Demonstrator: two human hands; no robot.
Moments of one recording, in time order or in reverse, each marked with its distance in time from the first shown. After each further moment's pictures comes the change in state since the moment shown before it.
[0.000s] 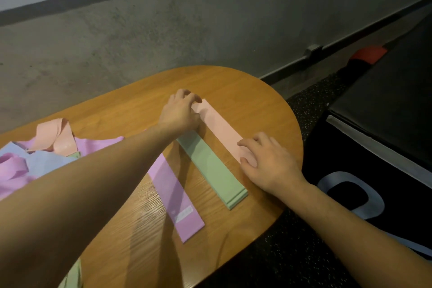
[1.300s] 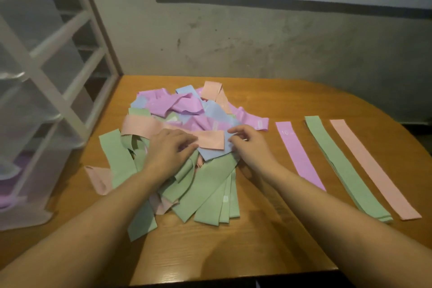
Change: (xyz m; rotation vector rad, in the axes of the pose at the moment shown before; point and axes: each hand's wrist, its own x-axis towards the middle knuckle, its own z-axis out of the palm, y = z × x) left_hand -0.311 -0.295 -0.088 -0.048 0.359 -0.267; right_hand 0.032 -0.337 0.122 0.829 -0.212 -0.097
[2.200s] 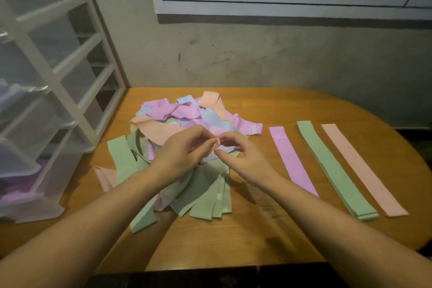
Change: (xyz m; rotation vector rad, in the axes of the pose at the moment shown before) left_hand -0.018 0.093 -0.063 -0.444 -0.056 0.143; right_hand -0.050 -0.024 -0.020 -0.057 -0.177 -0.371
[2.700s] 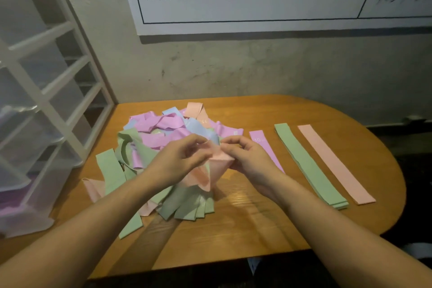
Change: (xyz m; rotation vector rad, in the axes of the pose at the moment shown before) left_hand -0.001 0.040 0.015 -0.008 -0.085 -0.078; right_hand -0.035 -0.031 -0.045 0.623 0.087 0.354
